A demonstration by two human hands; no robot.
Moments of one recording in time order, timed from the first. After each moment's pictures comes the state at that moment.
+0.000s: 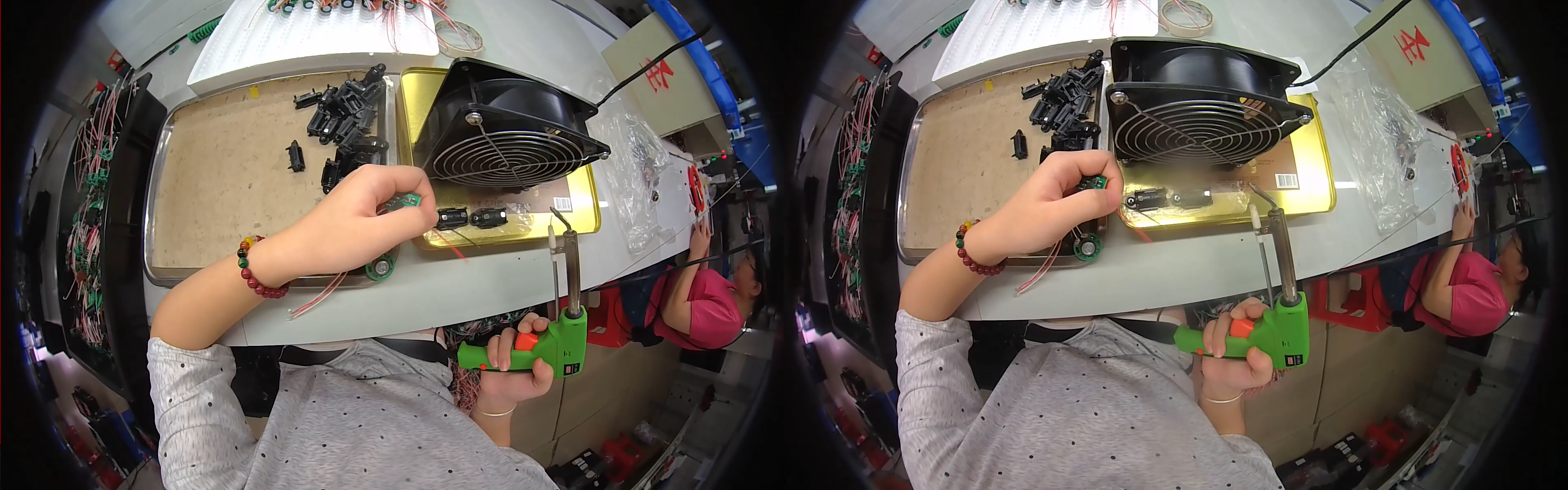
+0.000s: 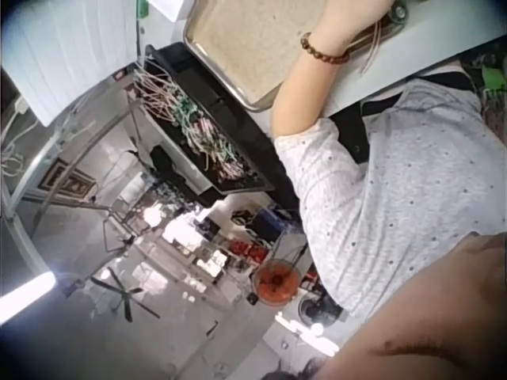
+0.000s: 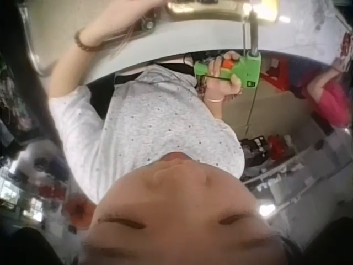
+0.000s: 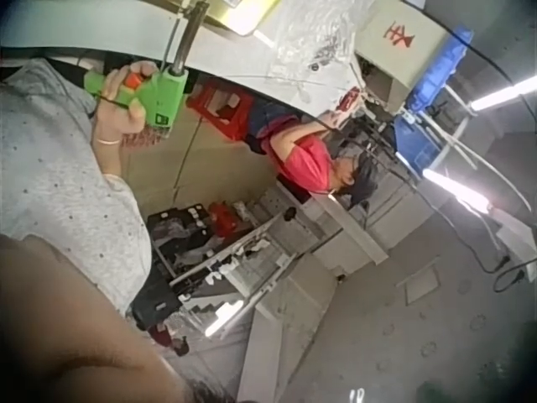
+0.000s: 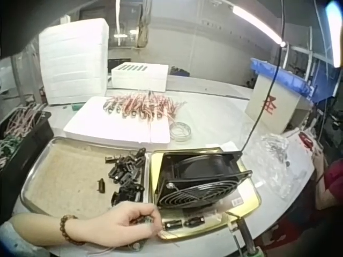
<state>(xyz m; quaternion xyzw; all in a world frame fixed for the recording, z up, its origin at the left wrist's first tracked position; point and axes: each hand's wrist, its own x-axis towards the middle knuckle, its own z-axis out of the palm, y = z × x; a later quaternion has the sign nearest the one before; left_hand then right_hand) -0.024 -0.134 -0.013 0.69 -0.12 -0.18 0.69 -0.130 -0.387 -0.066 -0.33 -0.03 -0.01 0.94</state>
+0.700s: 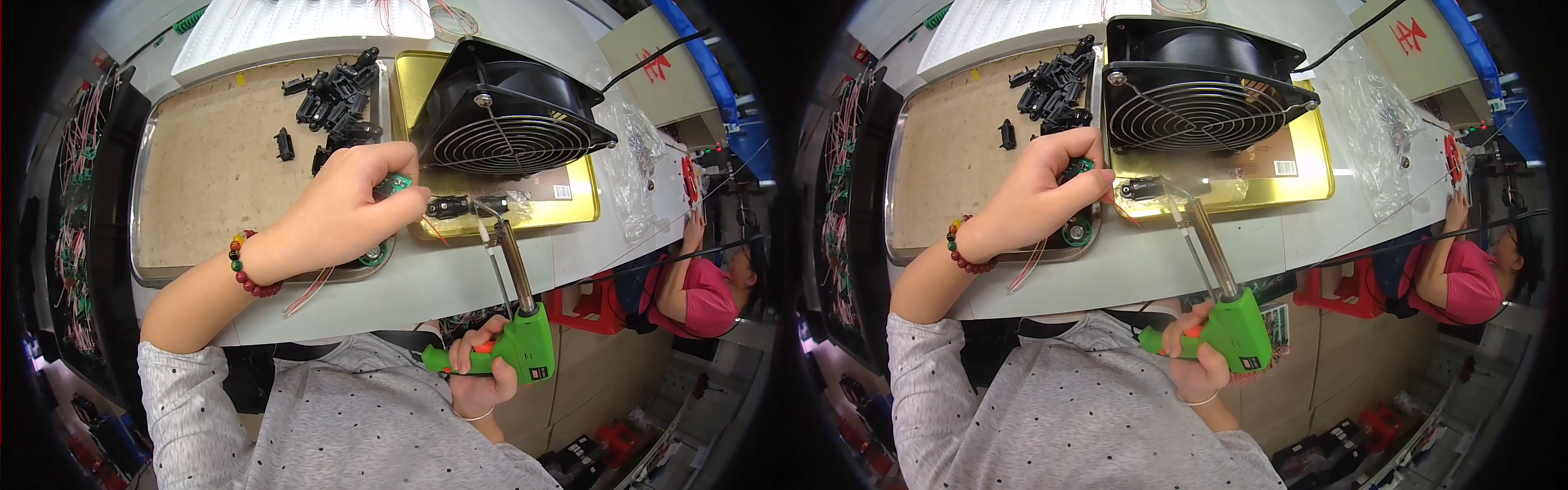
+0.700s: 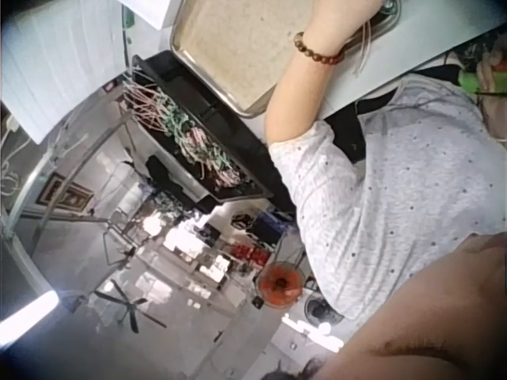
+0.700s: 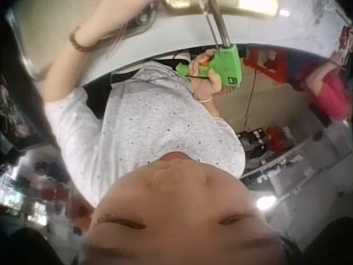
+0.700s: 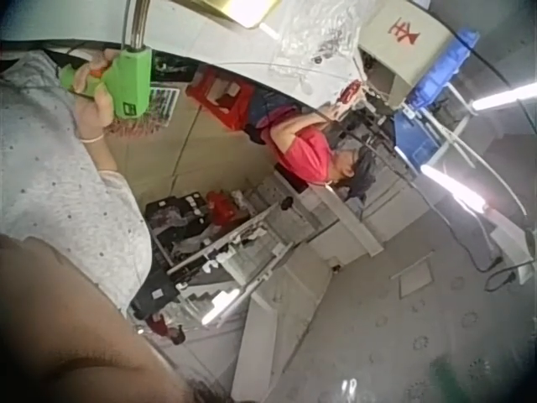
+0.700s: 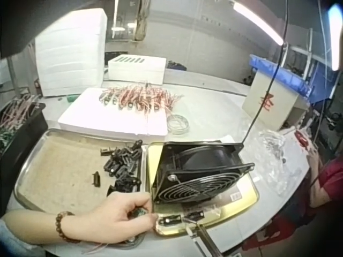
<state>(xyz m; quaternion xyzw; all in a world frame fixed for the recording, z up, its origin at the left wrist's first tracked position) -0.018 -0.146 -0.026 0.77 -0.10 -0.05 0.63 -0.153 -0.361 -0.066 -0.42 0.05 0.02 0.90</state>
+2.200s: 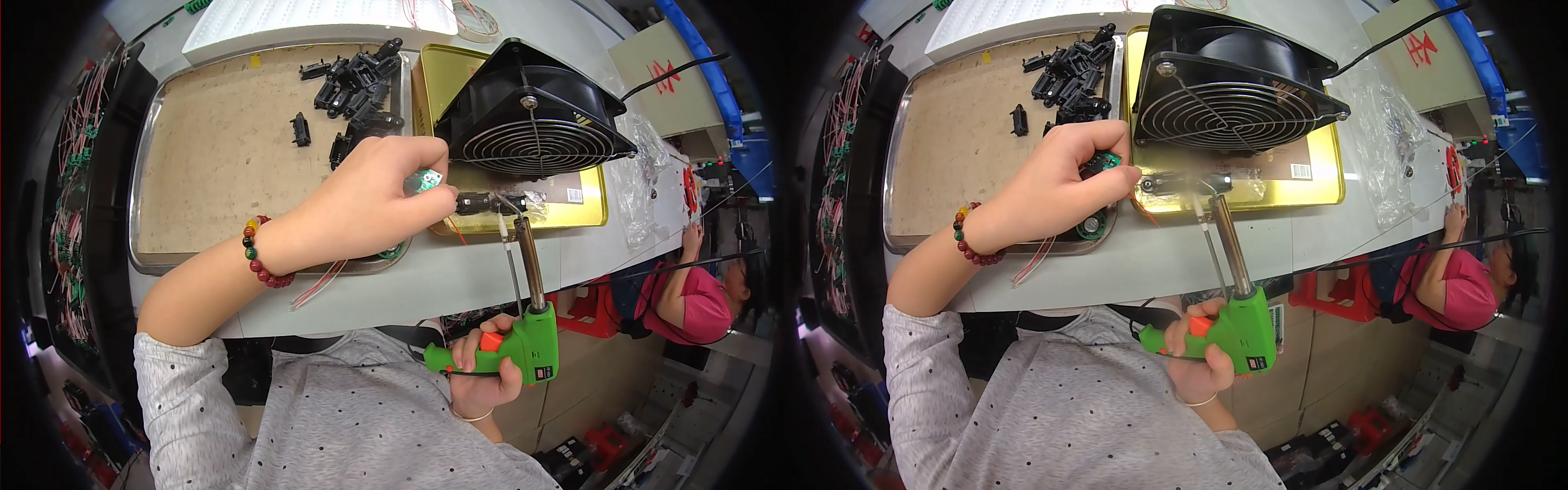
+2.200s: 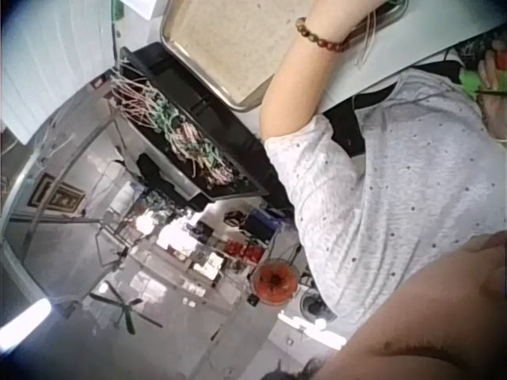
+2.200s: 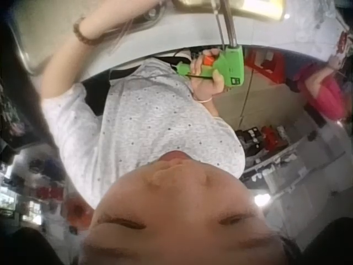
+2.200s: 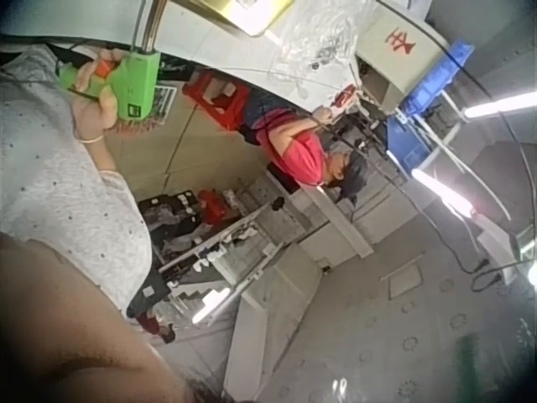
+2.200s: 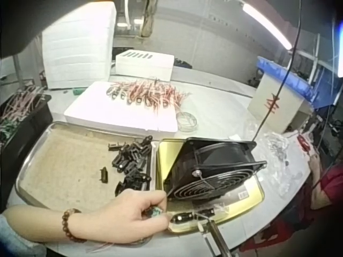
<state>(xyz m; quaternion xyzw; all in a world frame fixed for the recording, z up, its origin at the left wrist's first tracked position) -0.011 -0.154 -0.014 0.78 -0.13 -0.07 0.61 -0.144 -0.368 -0.051 -0.42 0.06 0.02 0.91</state>
